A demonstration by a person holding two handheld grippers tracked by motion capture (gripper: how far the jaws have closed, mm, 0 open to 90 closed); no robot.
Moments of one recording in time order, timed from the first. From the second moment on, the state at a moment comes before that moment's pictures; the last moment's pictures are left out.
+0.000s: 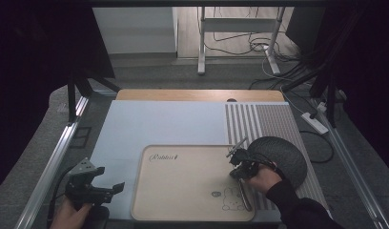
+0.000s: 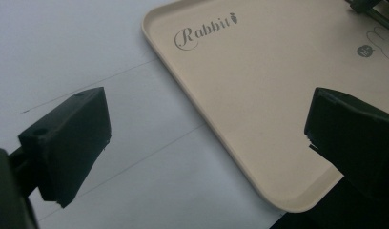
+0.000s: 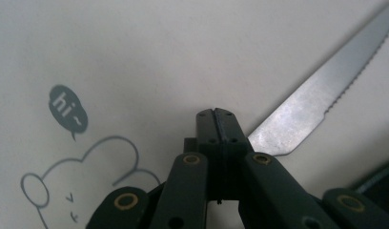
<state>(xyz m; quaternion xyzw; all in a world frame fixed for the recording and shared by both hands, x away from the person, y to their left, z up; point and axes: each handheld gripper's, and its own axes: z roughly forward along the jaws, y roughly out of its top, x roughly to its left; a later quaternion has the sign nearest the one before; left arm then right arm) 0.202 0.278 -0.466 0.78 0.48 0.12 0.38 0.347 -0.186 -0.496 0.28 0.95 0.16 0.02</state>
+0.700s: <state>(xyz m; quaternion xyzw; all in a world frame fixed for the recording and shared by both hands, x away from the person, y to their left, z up) 0.202 0.278 -0.466 0.78 0.48 0.12 0.38 0.345 -0.209 -0.479 0.33 0.92 0.22 0.02</state>
